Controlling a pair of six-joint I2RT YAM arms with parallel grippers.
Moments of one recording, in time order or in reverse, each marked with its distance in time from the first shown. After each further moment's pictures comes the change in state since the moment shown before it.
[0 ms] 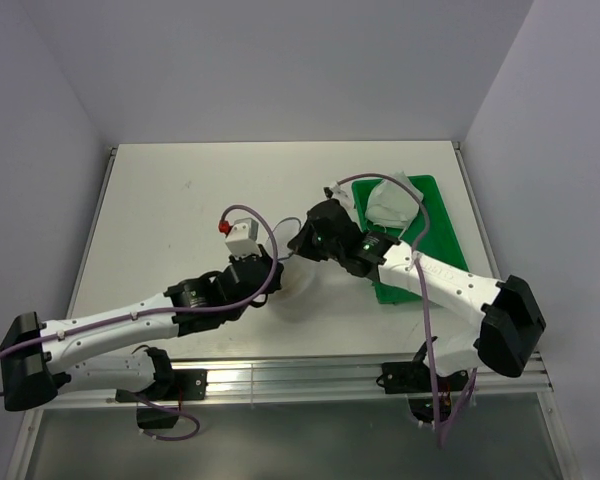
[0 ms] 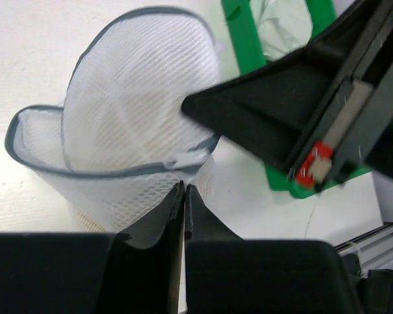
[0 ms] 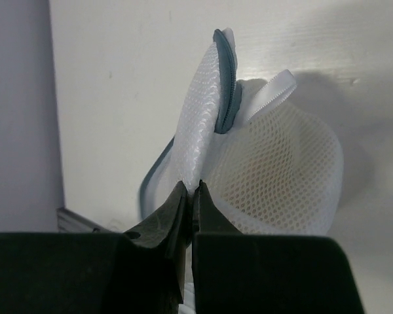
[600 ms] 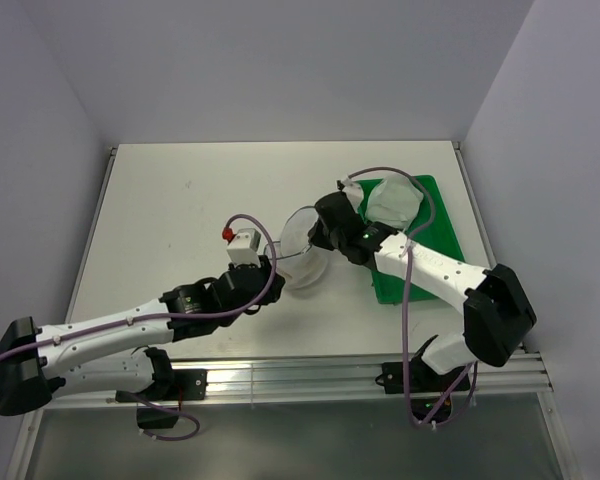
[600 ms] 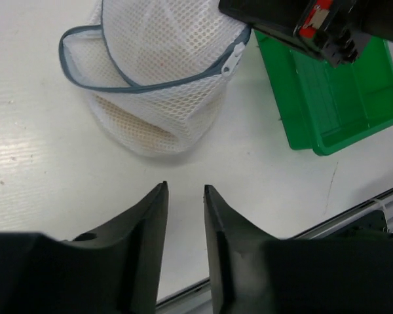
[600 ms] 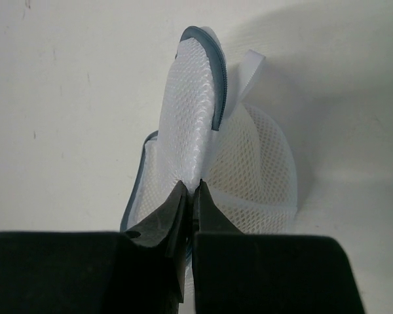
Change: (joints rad) left arm 0.007 -0.076 -0.098 -0.036 0.105 0.049; right arm -0.137 0.098 -0.017 0.049 0.066 -0.135
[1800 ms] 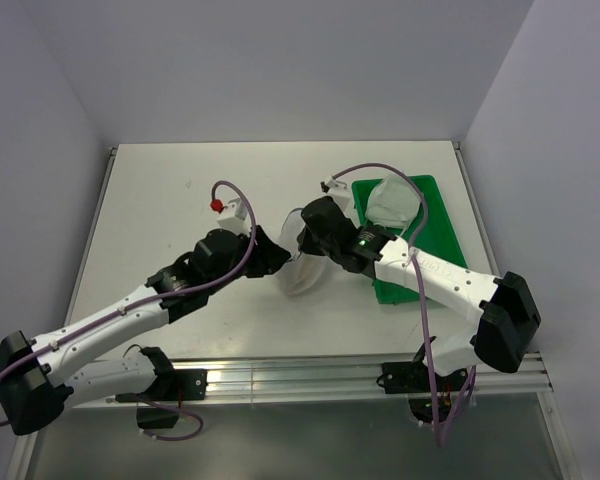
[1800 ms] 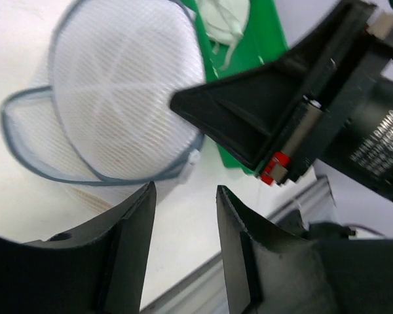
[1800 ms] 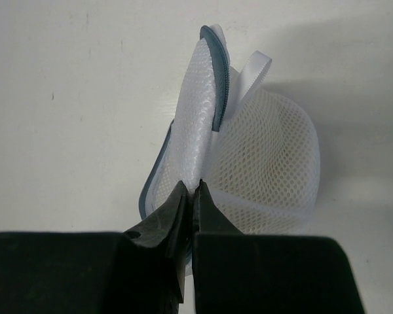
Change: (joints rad) left arm 0.261 0.016 0.063 0.143 0.363 0.038; right arm 0.154 -0.052 0.092 -0.135 0.107 -0.031
